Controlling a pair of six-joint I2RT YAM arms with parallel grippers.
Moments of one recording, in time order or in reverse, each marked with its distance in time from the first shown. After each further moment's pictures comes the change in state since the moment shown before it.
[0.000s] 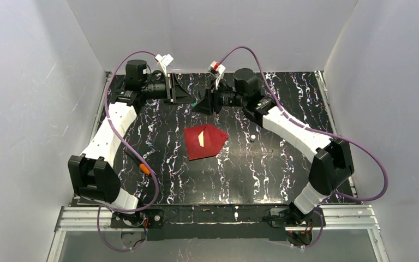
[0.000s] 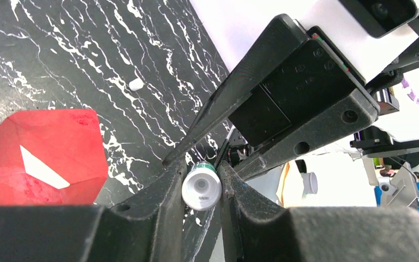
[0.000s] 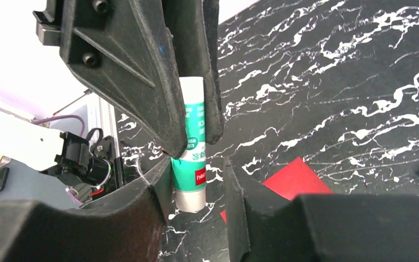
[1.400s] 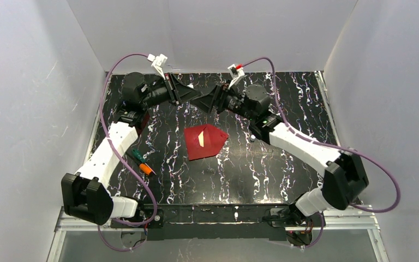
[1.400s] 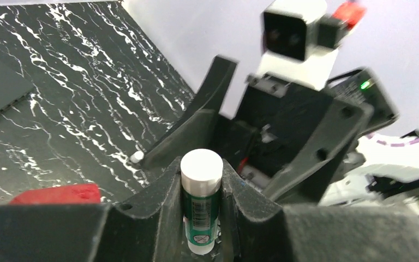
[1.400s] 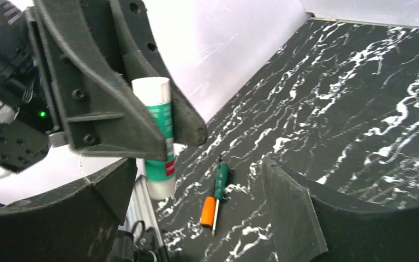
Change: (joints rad) left arm -0.082 -0.194 -0.275 0.591 -0.245 -0.279; right arm 0.043 -0.124 -0.275 0.488 0.325 0.464
